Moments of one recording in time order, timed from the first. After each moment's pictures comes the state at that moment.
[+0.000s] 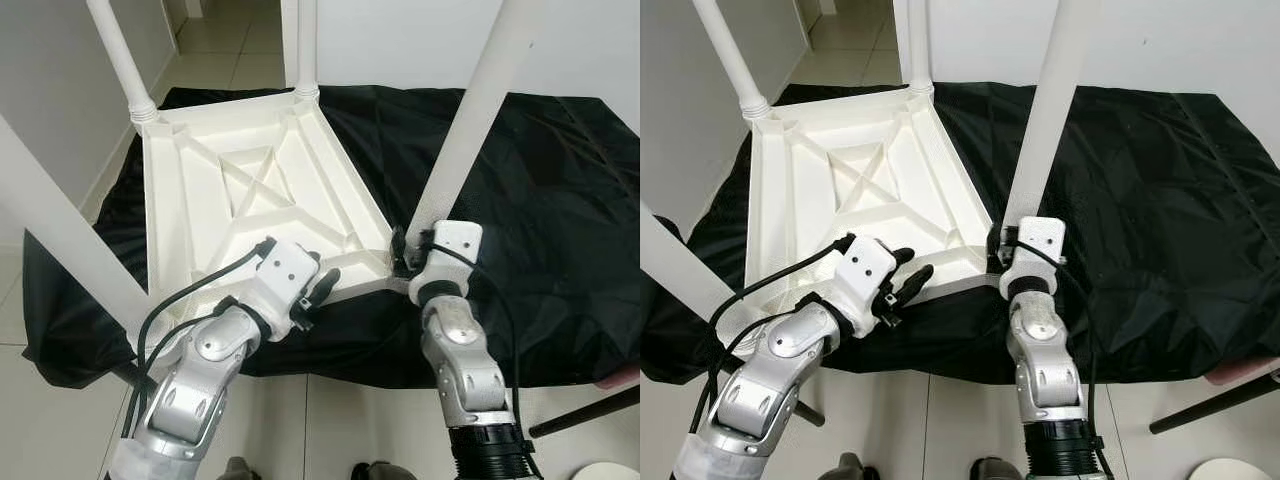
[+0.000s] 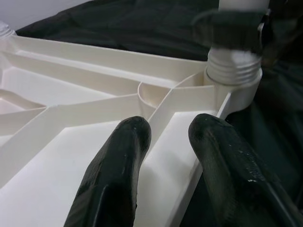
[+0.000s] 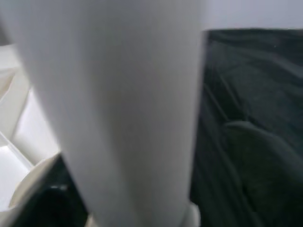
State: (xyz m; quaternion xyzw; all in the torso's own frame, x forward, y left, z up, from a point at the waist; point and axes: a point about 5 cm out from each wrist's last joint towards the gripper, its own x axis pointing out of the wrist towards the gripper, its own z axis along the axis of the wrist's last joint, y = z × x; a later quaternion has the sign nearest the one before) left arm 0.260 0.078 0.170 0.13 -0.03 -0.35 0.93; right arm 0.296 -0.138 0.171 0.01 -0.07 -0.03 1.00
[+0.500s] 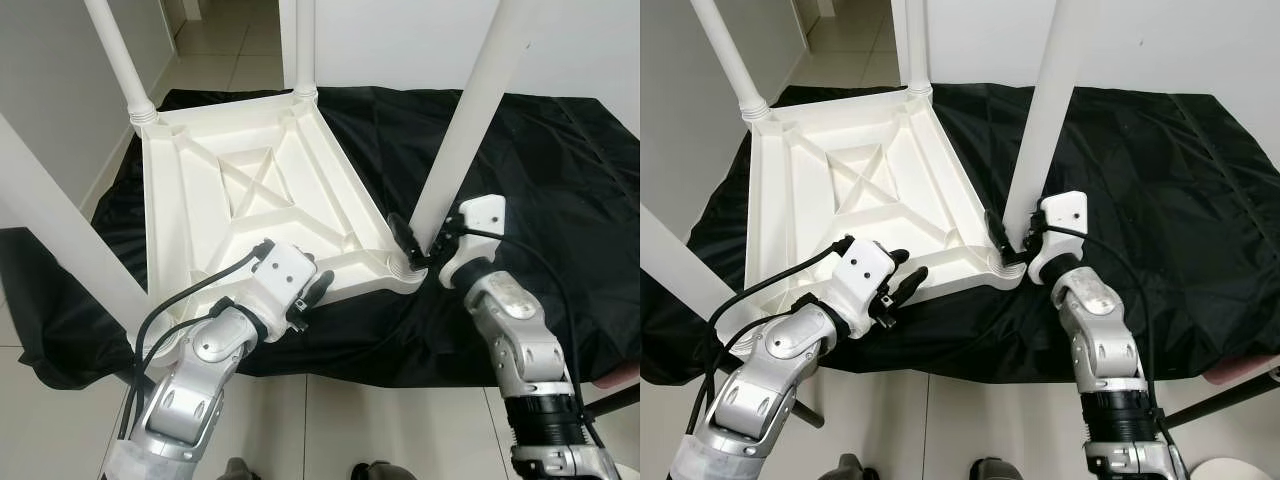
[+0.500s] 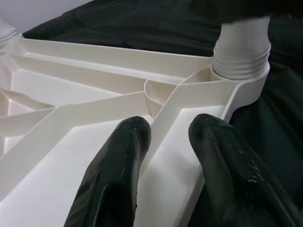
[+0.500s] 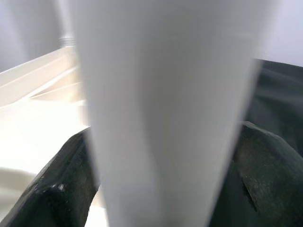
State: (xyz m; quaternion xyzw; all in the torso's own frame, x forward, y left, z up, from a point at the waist) left arm 0.262 0.080 0.172 0.15 -0.03 -0.35 0.92; right arm 0.314 -0.166 0.188 -0.06 -0.08 0.25 0.96
